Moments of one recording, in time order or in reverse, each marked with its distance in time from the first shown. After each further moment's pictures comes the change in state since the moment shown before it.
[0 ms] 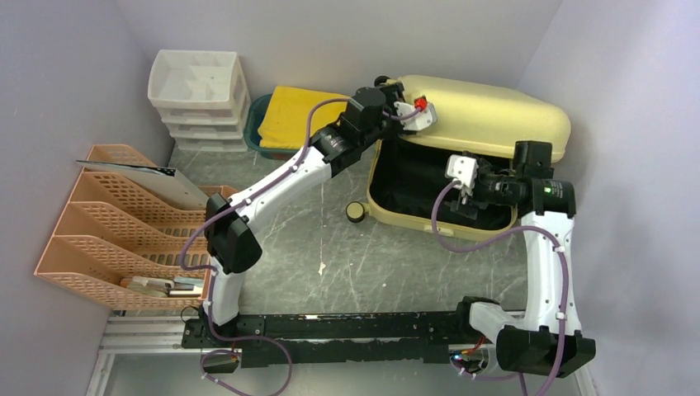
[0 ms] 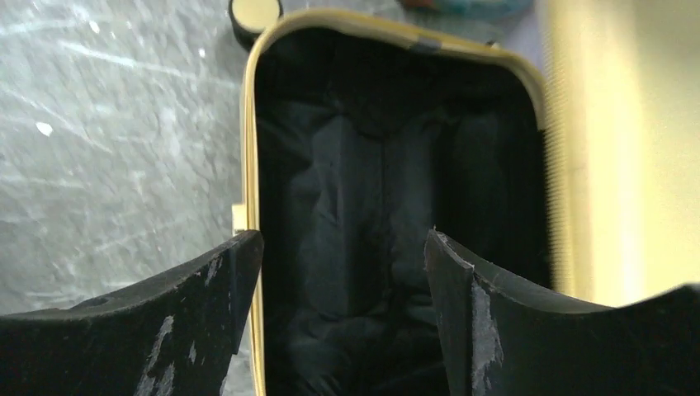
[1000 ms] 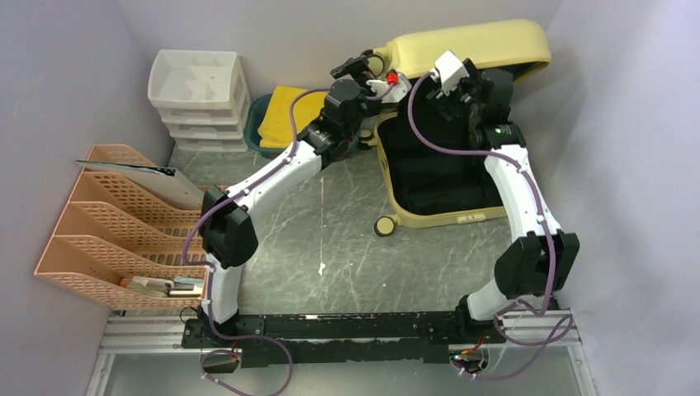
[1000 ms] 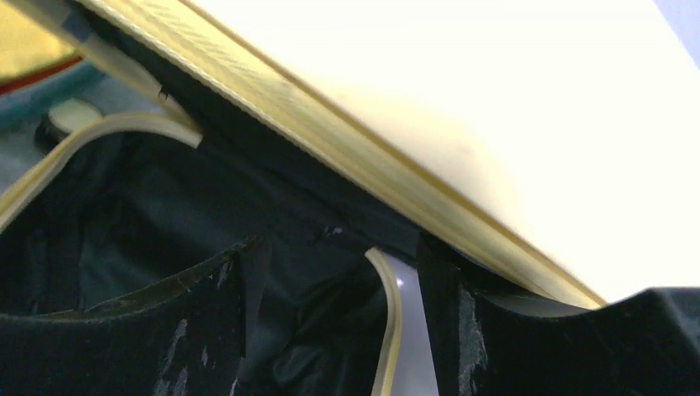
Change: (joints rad) left arm 0.113 0.027 -0.072 0.382 -0.181 0.014; right arm 0.223 0.428 0.148 0.996 0.658 0.641
